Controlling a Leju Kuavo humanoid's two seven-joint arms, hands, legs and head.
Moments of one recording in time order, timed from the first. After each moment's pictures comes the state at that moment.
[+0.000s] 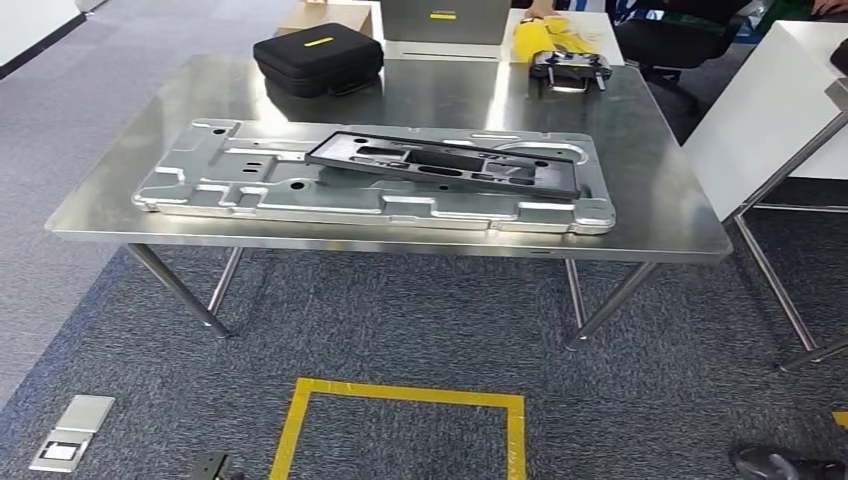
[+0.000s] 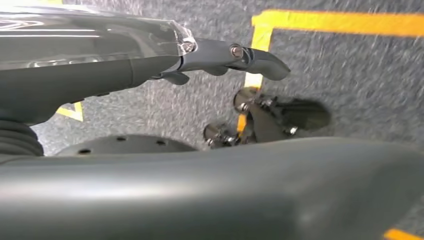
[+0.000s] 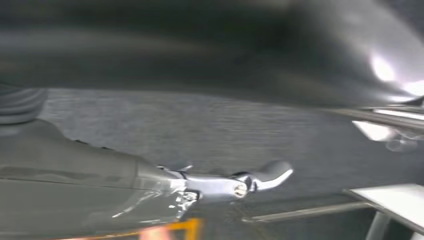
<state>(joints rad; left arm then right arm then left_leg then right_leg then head) -0.09 -0.18 1.34 -0.22 -0.99 -0.04 -0.26 0.26 0.35 -0.86 -1.56 0.61 0.54 -0.51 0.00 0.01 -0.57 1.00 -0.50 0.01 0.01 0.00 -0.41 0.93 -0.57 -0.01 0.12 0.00</state>
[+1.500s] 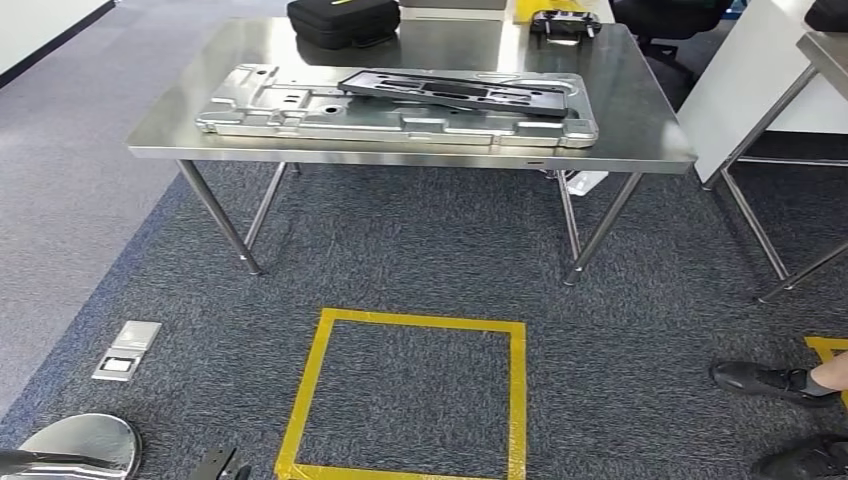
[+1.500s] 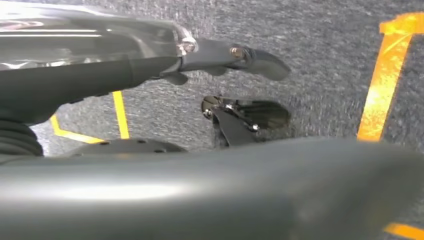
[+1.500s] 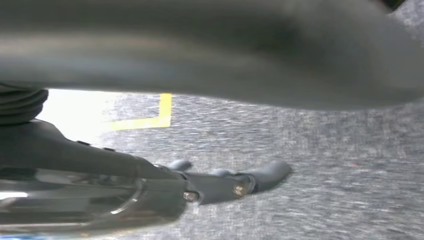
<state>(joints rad) -0.11 -0.16 1.28 -0.22 -1.06 -0.06 -0.25 -0.07 0.11 -1.24 -0.26 1.14 0.07 -0.11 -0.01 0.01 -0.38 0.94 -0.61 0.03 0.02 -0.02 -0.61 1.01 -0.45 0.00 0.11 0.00</state>
